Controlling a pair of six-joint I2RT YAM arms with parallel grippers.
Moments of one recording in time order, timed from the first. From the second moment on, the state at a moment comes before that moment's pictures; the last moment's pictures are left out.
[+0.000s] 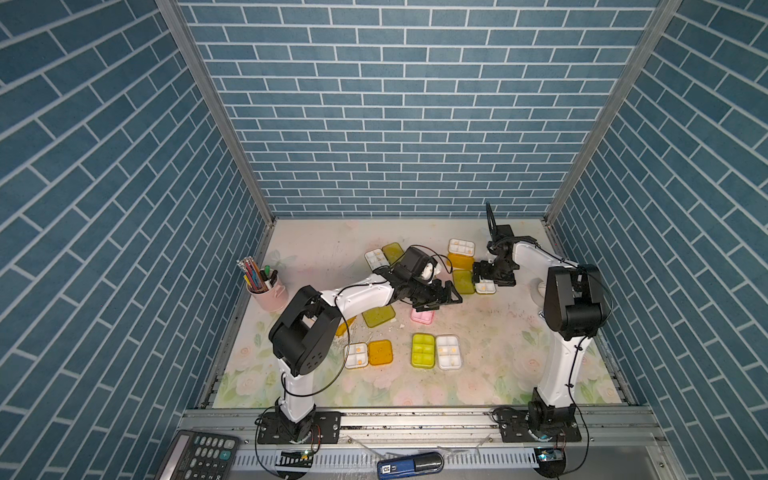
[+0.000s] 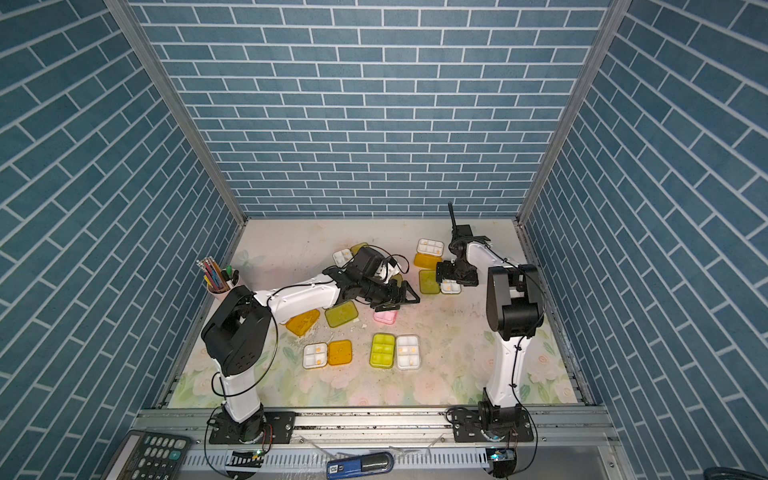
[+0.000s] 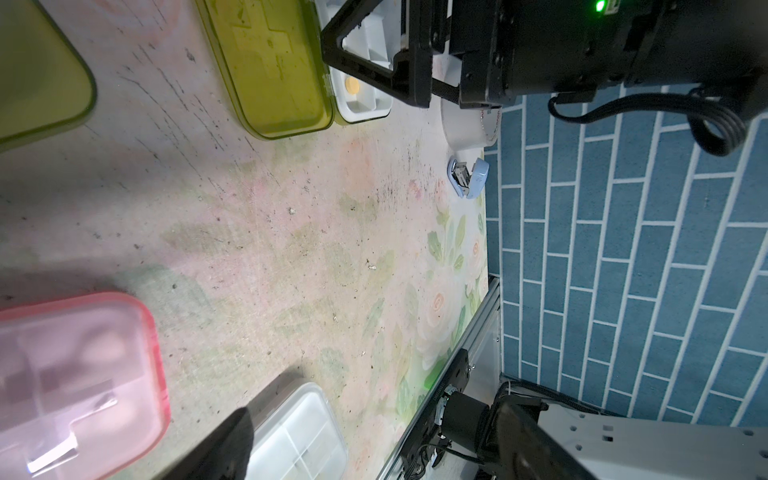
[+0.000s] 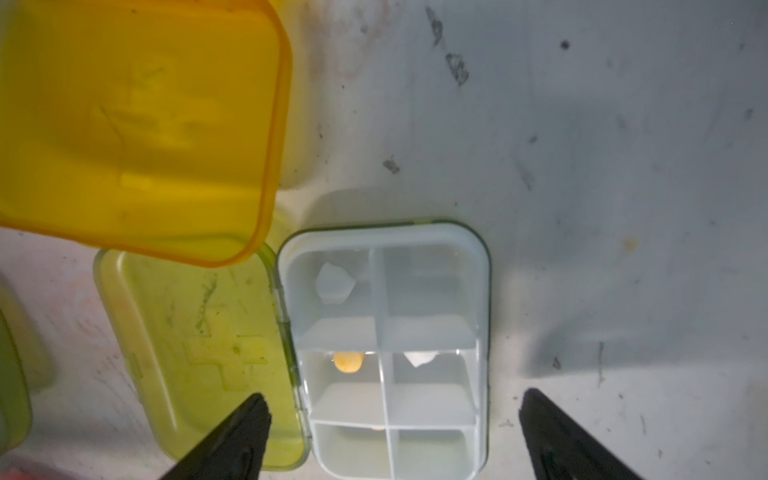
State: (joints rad) left arm -0.75 1.89 1.32 -0.25 0.62 -0.79; right arm 0.18 2.04 1.51 -0.83 -0.09 0.18
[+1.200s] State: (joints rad) left arm -0.75 1.89 1.32 -0.25 0.62 -0.79; right arm 0.22 2.08 1.52 -0.81 -0.02 0.16
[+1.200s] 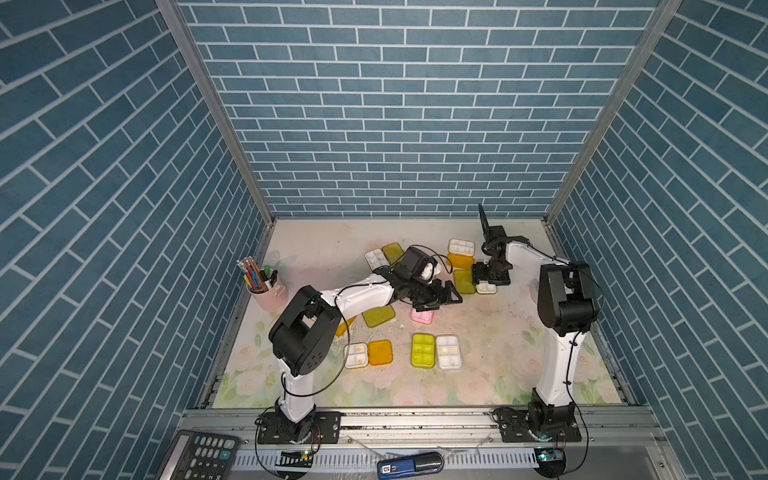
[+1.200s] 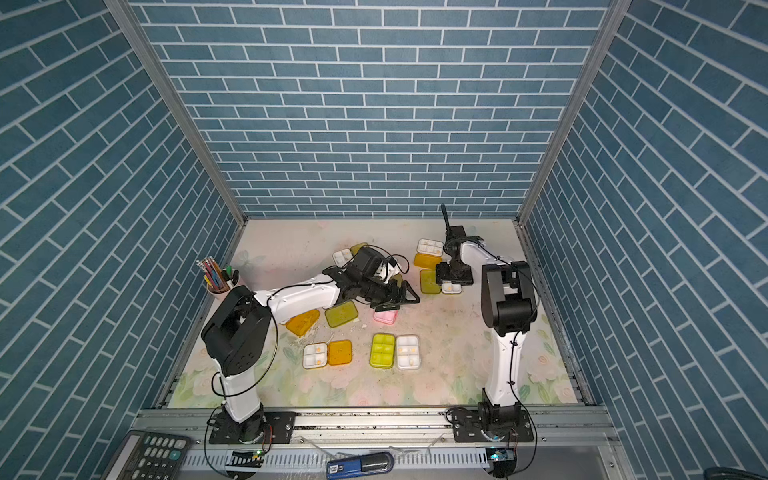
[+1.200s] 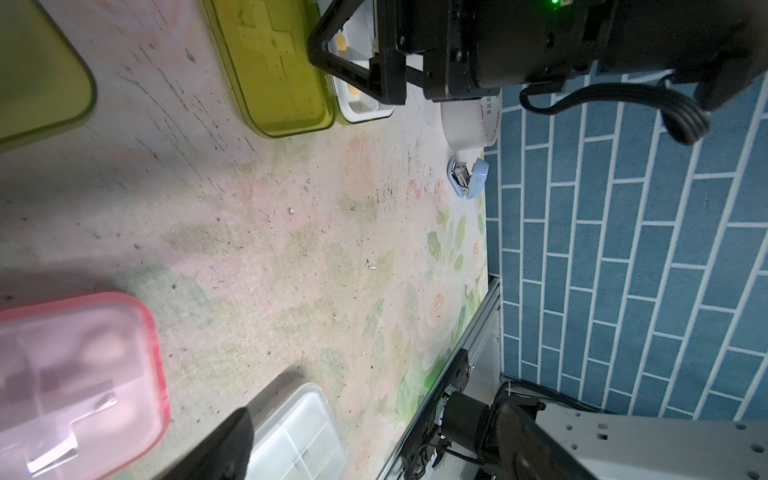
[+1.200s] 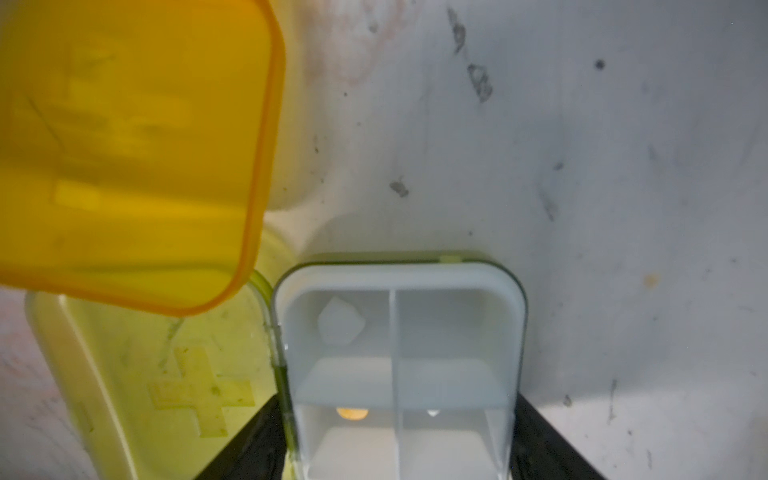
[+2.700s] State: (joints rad) left arm -0.75 1.89 1.32 -0.25 0.62 -0.77; right arm 0.36 1.65 0.96 -0.68 -0.02 0.46
